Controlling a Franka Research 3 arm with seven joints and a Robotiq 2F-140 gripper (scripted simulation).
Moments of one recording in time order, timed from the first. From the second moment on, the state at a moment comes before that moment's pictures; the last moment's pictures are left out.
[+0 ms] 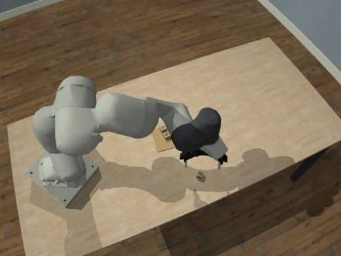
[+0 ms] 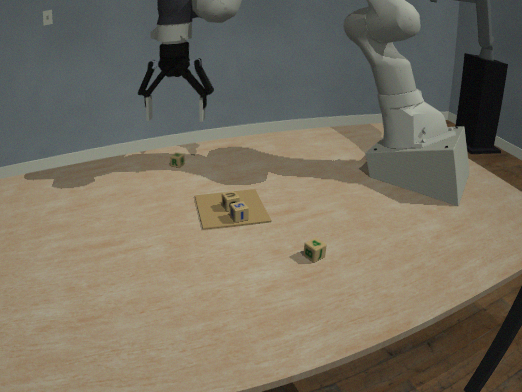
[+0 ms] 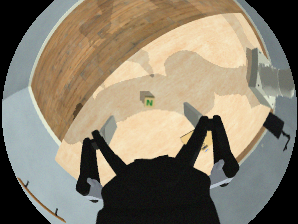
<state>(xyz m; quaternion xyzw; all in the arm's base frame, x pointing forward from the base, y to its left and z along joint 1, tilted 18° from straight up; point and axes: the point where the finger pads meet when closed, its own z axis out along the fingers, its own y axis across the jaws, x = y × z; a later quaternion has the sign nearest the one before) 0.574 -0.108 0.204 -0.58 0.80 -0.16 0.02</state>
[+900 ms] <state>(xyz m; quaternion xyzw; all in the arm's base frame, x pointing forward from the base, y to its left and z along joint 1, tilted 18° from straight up) 0.575 -0.108 0.201 -0.43 0.89 -0.16 0.05</state>
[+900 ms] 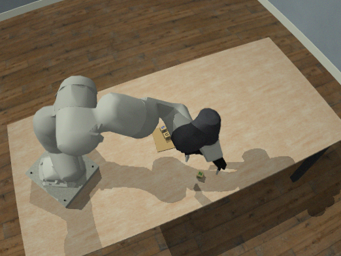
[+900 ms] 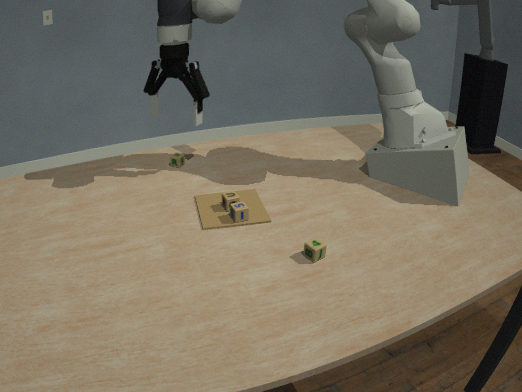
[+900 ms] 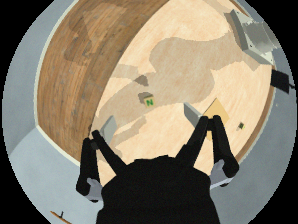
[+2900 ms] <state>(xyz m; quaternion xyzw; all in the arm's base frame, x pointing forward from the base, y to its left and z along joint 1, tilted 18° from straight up) 0.576 -0.108 0.195 -0.05 0.99 -0.12 0.10</state>
